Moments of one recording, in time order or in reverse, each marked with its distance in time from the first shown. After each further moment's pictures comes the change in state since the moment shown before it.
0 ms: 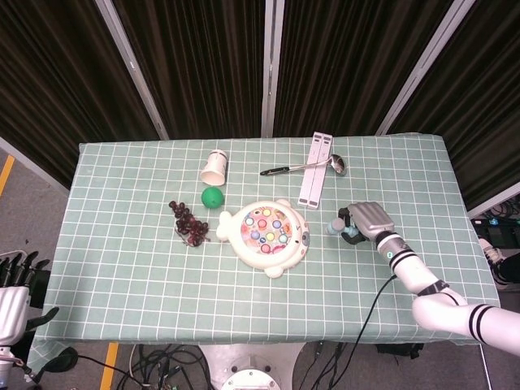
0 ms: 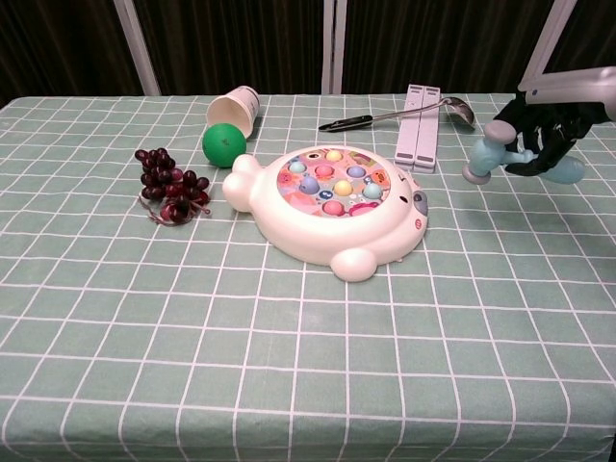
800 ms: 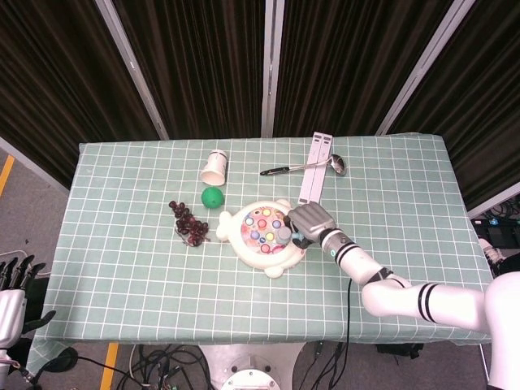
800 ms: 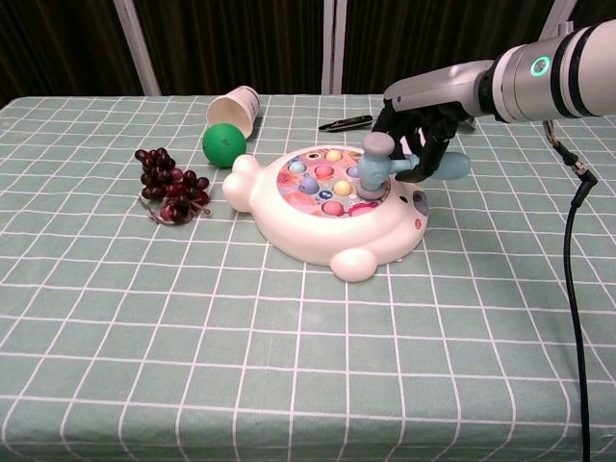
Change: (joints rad) left arm 0.013 -0.015 0.005 0.049 -0.018 -0.002 -0.053; right arm 0.285 -0.082 0.026 -0.105 0.270 -0.068 -0.317
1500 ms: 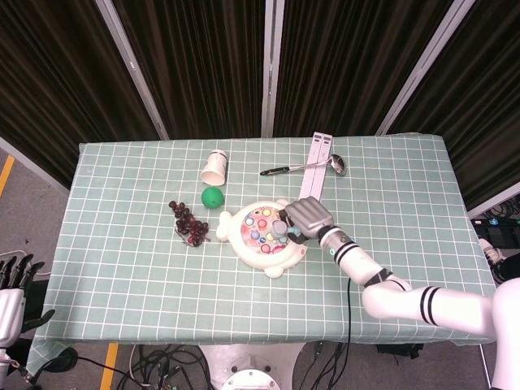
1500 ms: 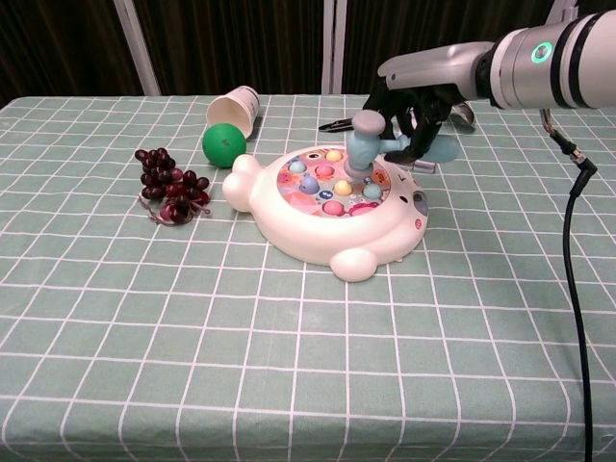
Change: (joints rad) left arm -0.004 0.002 -0.003 -0.001 0.004 0.002 0.002; right arm -0.069 -0.001 0.077 -0.006 -0.105 0.036 0.025
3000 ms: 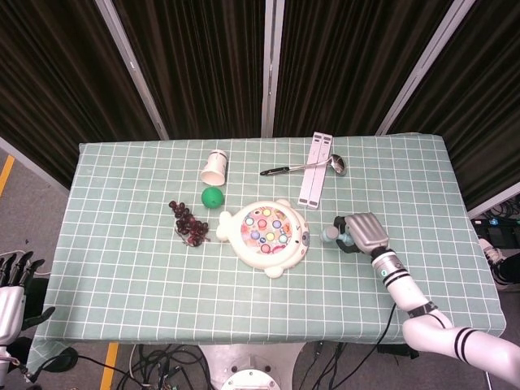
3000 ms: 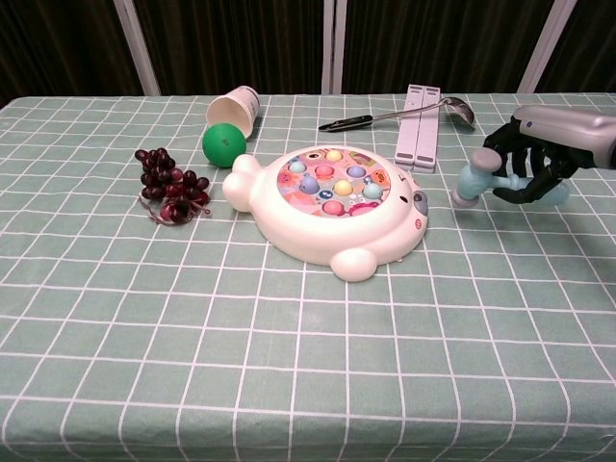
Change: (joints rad) left arm -0.007 -0.002 -0.007 0.003 -0.002 0.001 0.003; right arm -0.426 -0.082 0.012 0.207 -0.429 0.171 0.264
